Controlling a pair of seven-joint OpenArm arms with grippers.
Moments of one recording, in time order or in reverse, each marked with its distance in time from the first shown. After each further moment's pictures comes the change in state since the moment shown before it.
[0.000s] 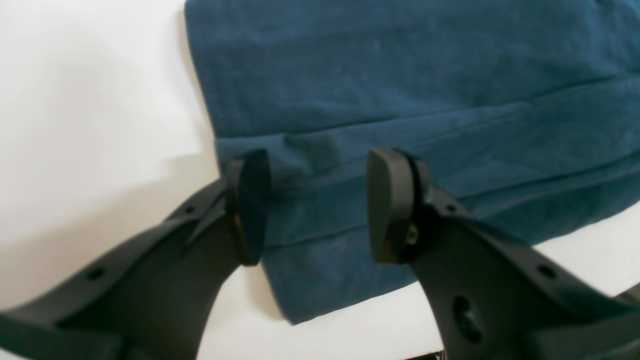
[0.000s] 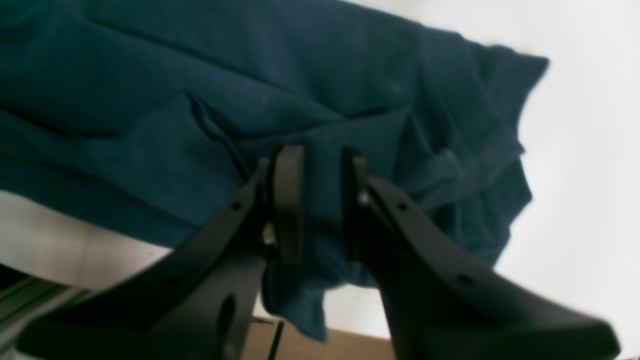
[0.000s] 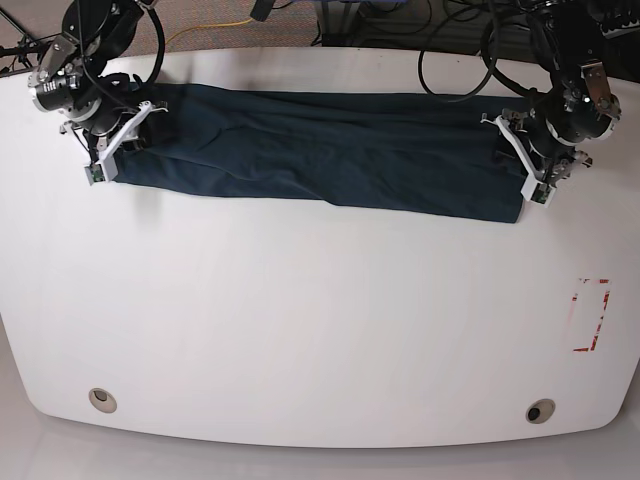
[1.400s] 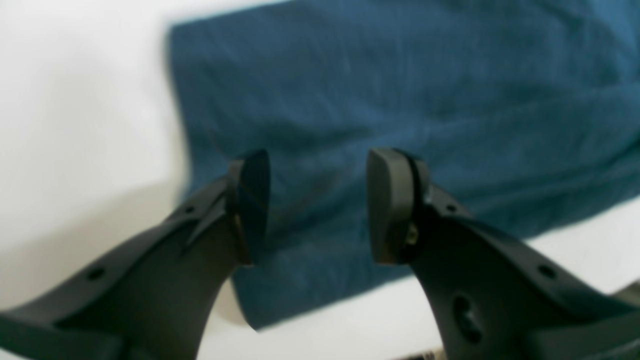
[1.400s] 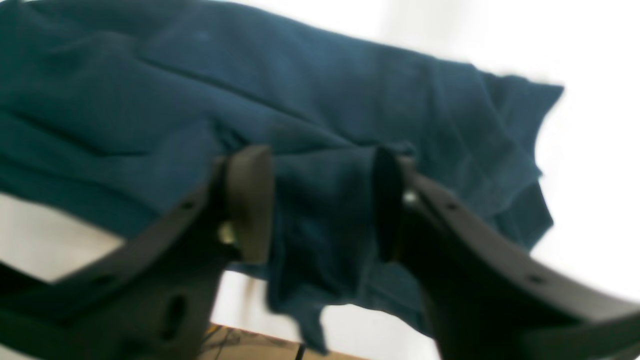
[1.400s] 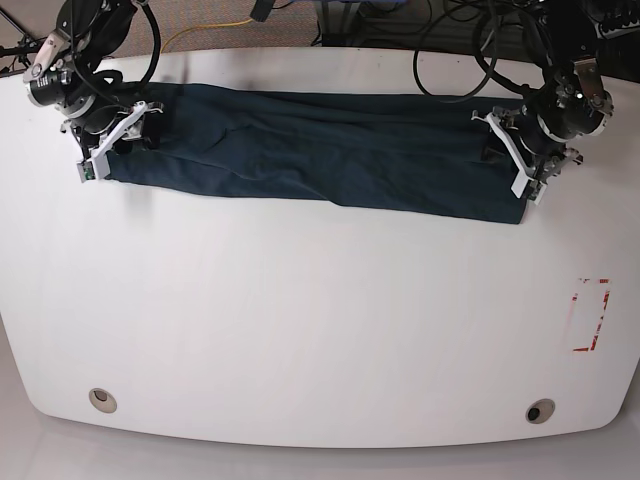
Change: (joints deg) left arm 0.7 1.7 1.8 -0.2 0.3 0.1 -0.1; right arm -0.4 2.0 1.5 -4.7 5.3 0.0 3.0
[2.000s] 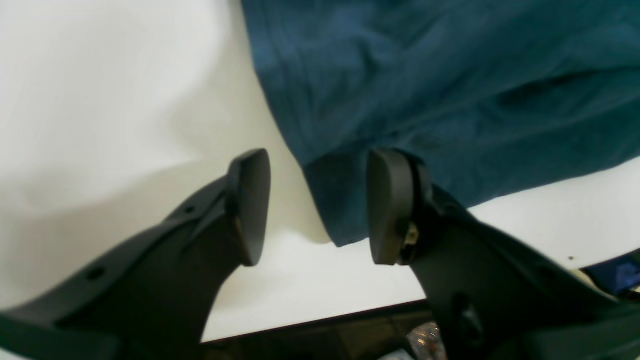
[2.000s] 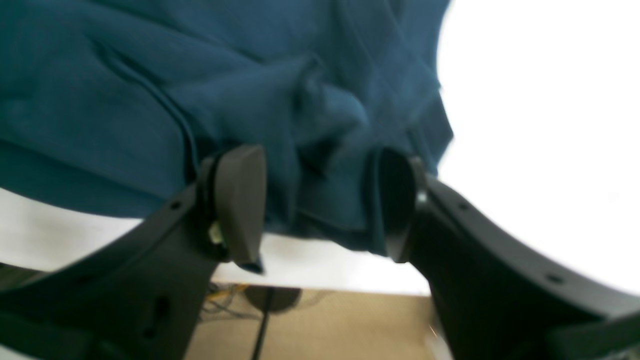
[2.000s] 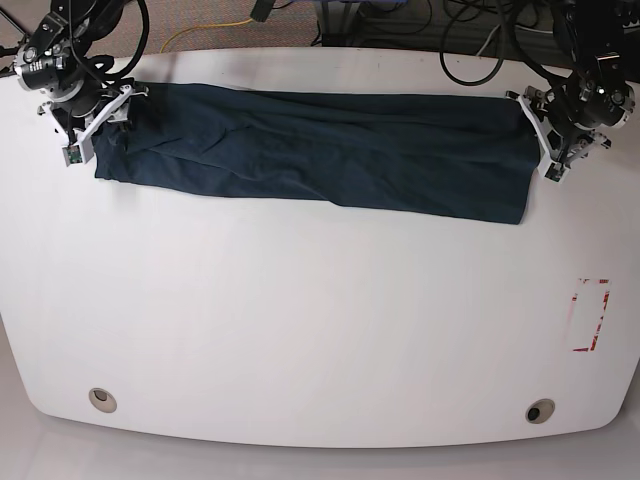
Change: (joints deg) left arm 4.5 -8.9 -1.1 -1.3 0.0 0.0 0.1; right arm -4.6 0.3 3.5 6.8 -5.0 0.0 -0.2
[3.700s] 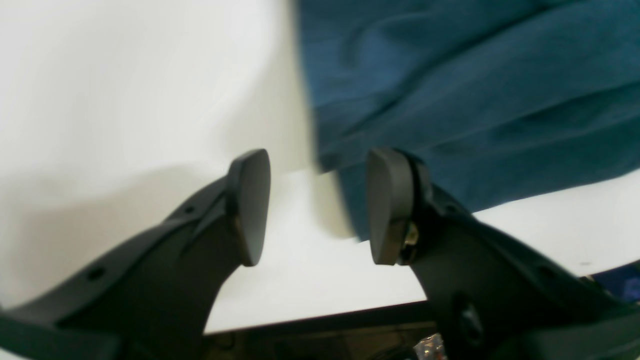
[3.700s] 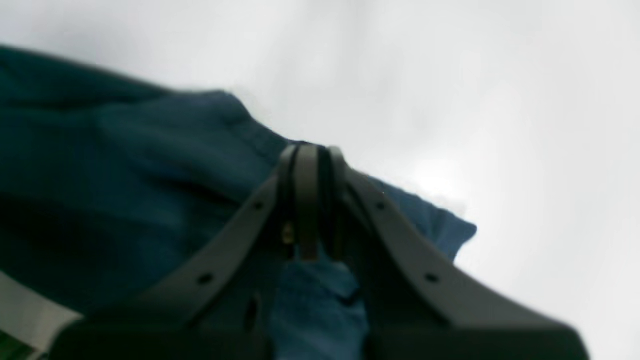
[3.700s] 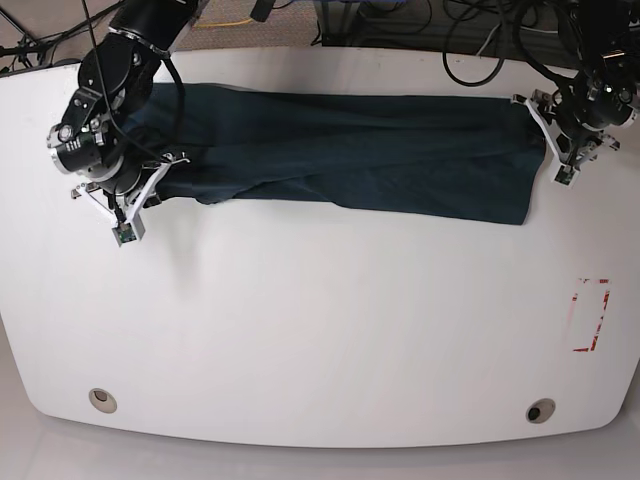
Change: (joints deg) left arm -0.1 0.0 -2.3 0.0 -0.2 0.0 -0.1; right arm 17.3 -3.5 -15.9 -1.8 -13.5 0.0 -3.6
